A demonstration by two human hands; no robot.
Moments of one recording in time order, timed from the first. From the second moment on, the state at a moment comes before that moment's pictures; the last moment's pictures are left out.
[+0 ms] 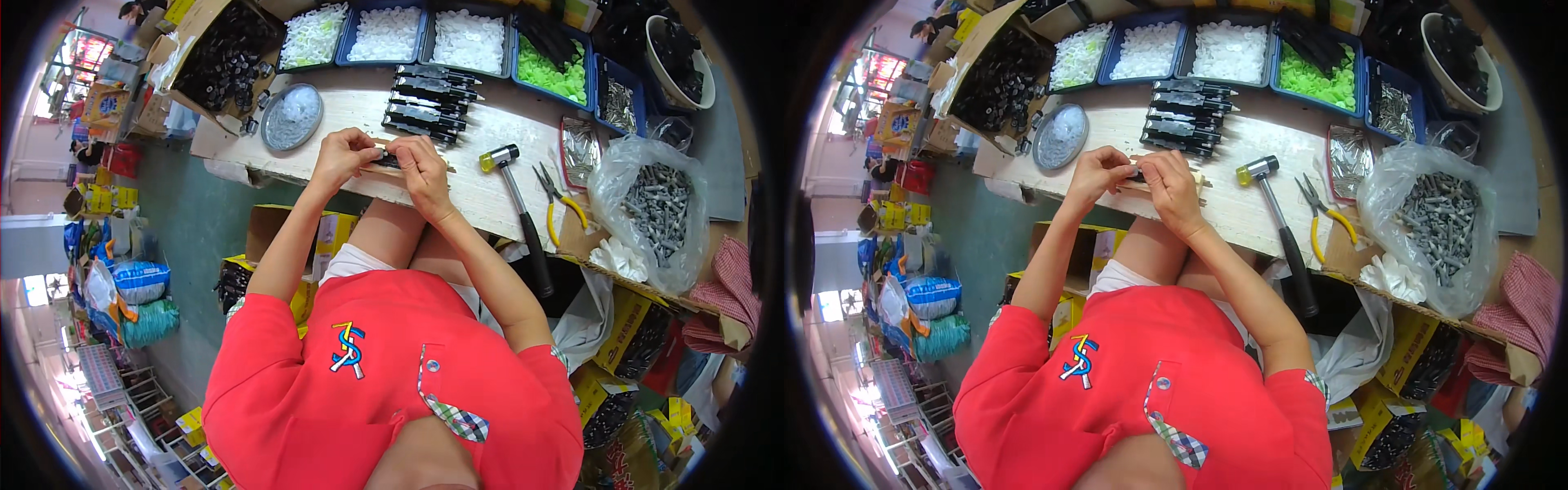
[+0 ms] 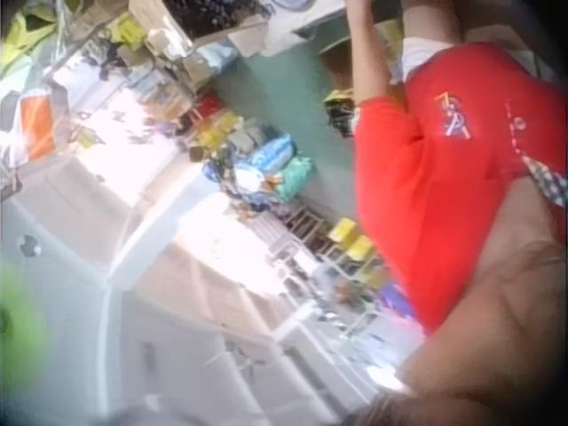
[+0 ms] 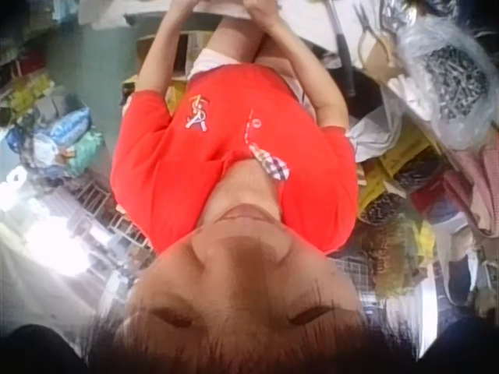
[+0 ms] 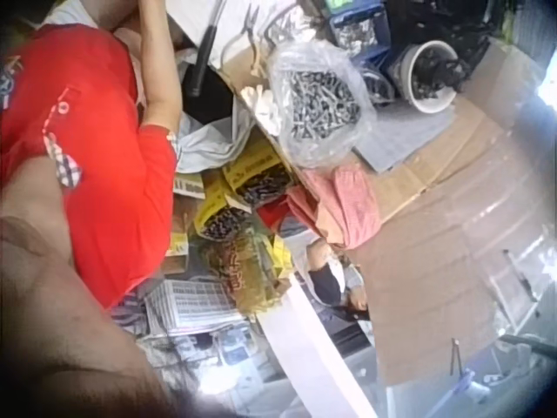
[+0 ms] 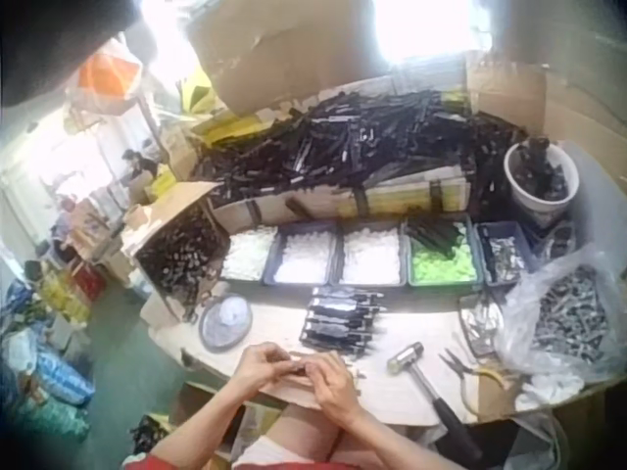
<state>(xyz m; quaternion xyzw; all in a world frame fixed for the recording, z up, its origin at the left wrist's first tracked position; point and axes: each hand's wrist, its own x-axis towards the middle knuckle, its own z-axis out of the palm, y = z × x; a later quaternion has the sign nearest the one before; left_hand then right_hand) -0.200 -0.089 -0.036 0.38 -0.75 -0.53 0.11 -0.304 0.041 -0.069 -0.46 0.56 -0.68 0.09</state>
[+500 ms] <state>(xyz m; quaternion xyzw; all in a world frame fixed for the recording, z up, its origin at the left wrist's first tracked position) -0.198 -0.111 -0.041 0.35 -0.73 -0.59 0.04 -0.299 0.043 -0.070 -0.43 0.60 -0.67 0.04</state>
